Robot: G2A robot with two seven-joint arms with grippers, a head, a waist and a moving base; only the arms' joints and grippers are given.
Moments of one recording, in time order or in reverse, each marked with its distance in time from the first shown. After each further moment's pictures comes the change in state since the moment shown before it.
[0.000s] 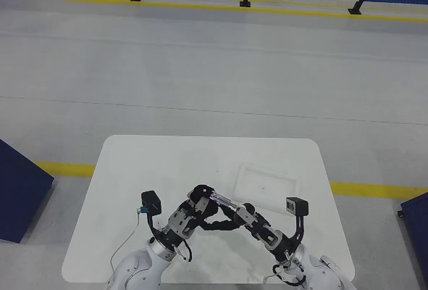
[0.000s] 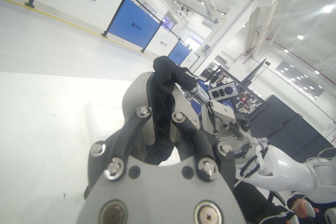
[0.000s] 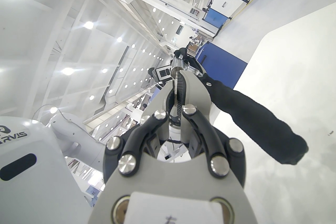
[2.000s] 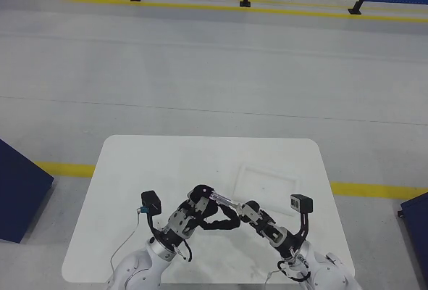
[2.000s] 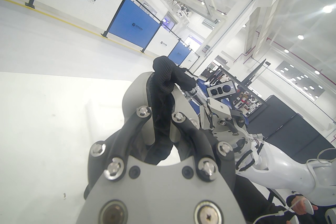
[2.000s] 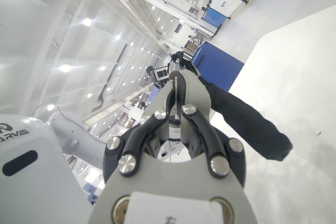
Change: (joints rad) left arm 0.000 0.000 0.000 0.000 0.000 0.000 0.000; right arm -0.002 -0.026 0.068 0.021 0.011 -0.023 0.081
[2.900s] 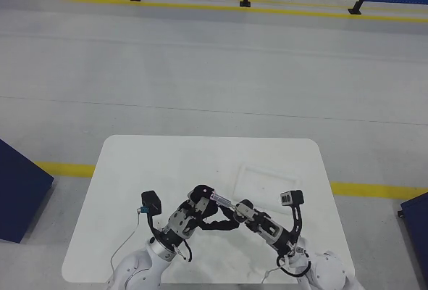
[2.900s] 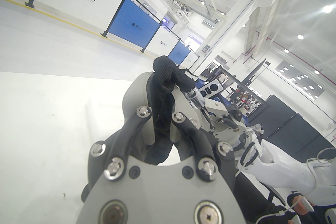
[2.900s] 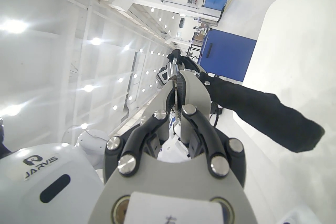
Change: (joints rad) left arm 0.000 0.000 0.000 0.000 0.000 0.000 0.000; right arm 0.009 -0.002 0.004 -0.035 0.323 0.250 0.201
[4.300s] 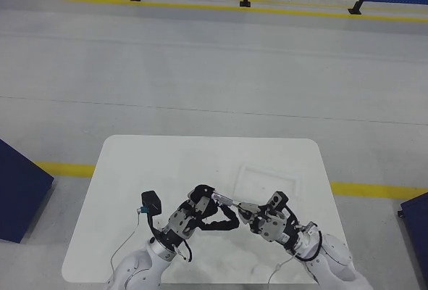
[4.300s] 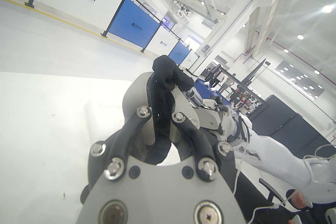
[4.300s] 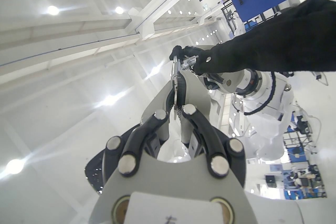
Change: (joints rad) left arm 0.000 0.000 0.000 0.000 0.000 0.000 0.000; right arm 0.051 -0.001 0.059 0.047 0.673 0.659 0.218
